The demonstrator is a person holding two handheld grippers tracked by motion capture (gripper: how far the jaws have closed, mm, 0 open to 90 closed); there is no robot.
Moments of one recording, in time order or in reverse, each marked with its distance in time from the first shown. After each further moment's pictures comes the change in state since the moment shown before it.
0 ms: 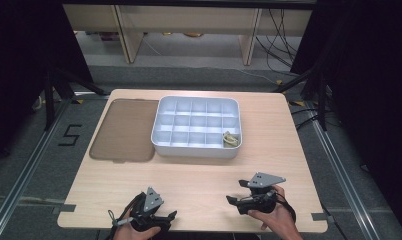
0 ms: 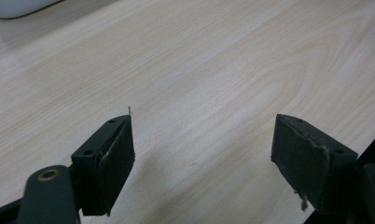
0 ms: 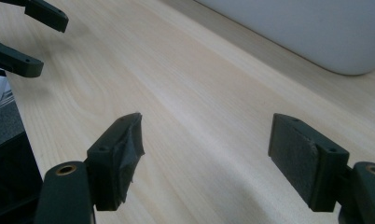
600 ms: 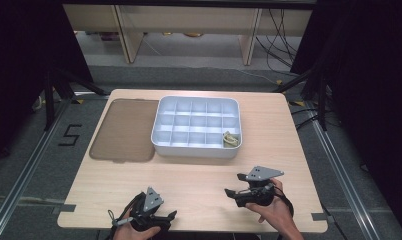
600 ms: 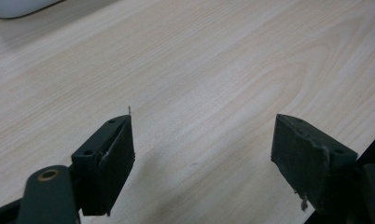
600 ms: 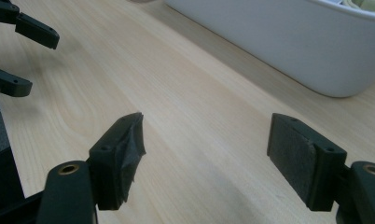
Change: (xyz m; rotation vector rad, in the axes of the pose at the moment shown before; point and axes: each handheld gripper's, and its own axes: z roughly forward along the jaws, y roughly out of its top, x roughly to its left) left arm 0.000 0.000 0.000 -0.002 -0.003 -0.006; right arm -0.008 0.014 0.006 -0.032 -0.016 -0.019
